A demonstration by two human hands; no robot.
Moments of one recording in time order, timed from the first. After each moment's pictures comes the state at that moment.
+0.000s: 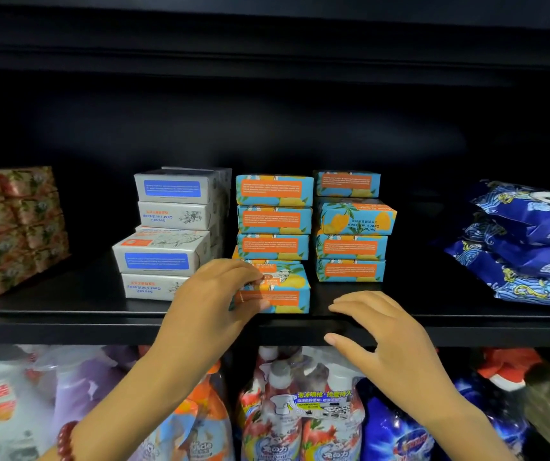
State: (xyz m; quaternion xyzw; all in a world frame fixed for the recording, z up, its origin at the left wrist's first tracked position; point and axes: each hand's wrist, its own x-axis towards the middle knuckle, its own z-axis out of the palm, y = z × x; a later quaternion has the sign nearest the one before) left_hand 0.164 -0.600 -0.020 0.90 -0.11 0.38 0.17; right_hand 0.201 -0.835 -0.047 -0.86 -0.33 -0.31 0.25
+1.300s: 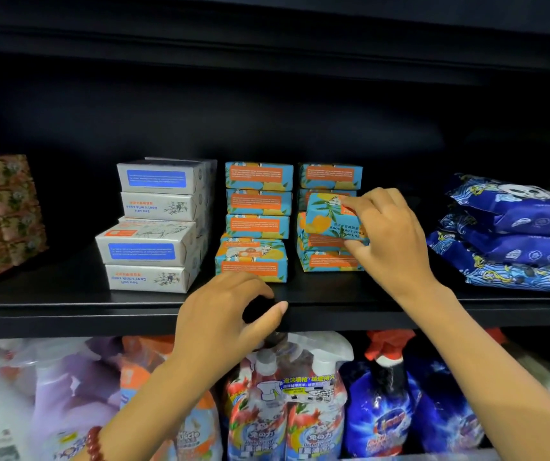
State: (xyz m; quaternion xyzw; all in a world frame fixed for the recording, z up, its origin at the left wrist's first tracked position) left_hand 0.165 -0.627 -0.039 0.90 -0.13 0.39 0.18; right_hand 0.259 -0.841 0.026 -0.82 -0.27 -0.50 0.12
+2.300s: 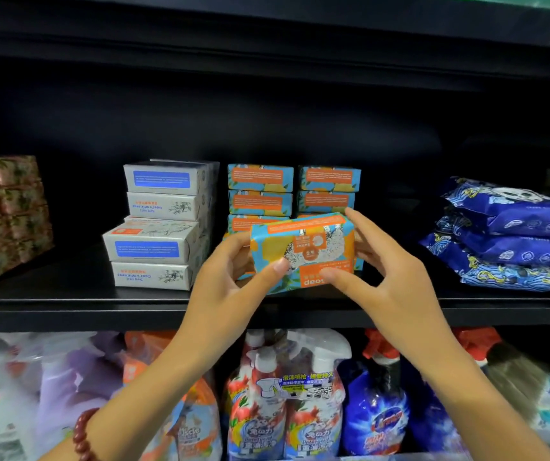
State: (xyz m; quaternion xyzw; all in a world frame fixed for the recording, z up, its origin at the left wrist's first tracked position) left_hand 0.144 -0.647 -0.004 0.68 -0.18 0.27 0.66; right_hand 0.176 -0.832 0.012 -0.78 -0.31 -0.25 0.49
